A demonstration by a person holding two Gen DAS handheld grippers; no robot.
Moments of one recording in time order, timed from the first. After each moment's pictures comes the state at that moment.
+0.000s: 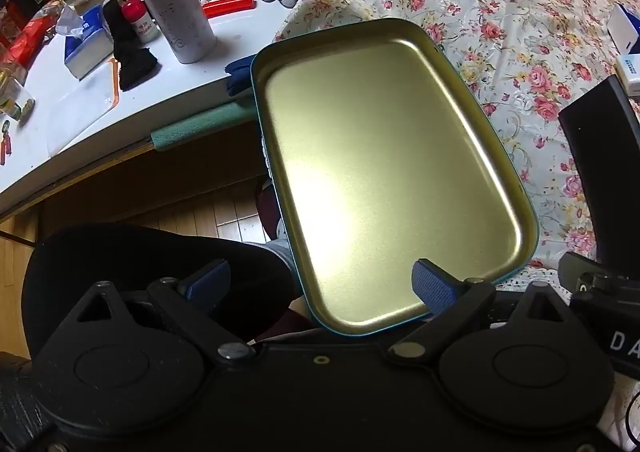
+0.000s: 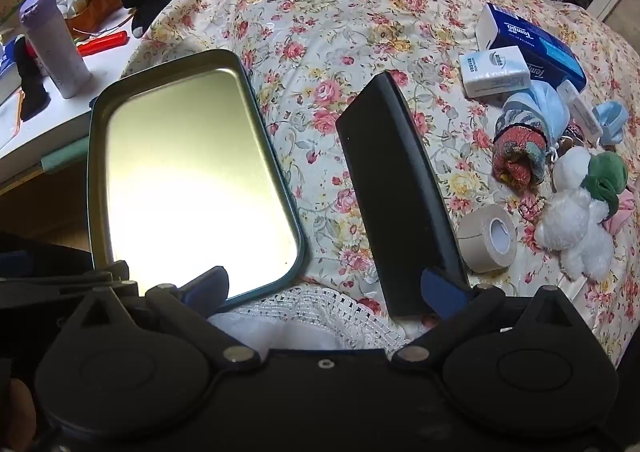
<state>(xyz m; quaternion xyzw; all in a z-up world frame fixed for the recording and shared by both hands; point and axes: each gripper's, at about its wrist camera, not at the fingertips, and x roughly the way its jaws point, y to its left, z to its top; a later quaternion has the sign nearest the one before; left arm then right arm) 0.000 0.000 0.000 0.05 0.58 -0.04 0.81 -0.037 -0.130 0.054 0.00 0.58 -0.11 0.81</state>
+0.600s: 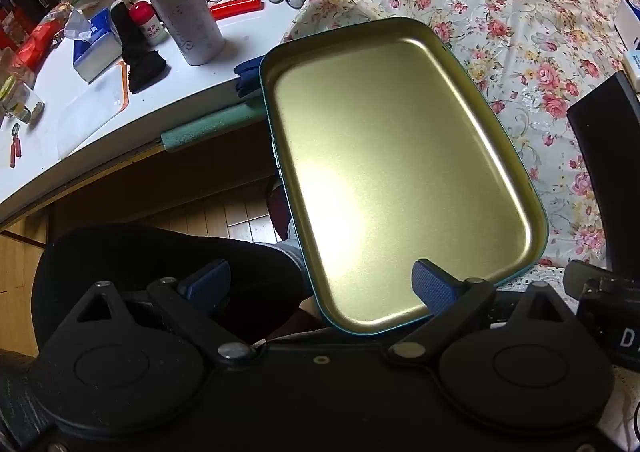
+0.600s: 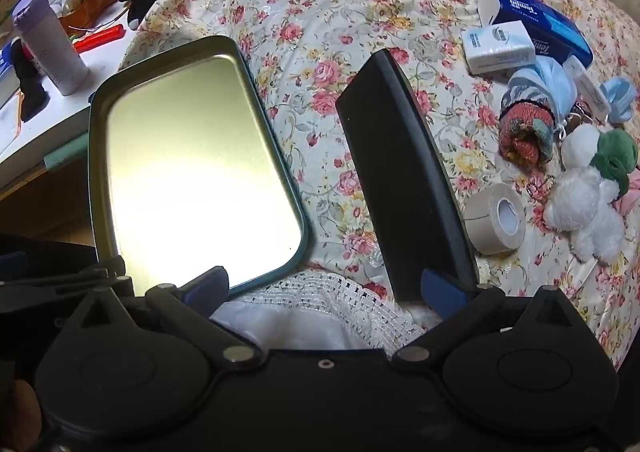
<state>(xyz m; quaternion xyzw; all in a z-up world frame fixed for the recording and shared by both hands) -0.001 0.001 -0.001 0.07 0.58 -0.03 0.81 -0.037 -0.135 0.044 0.03 0.60 -0.11 0.79</state>
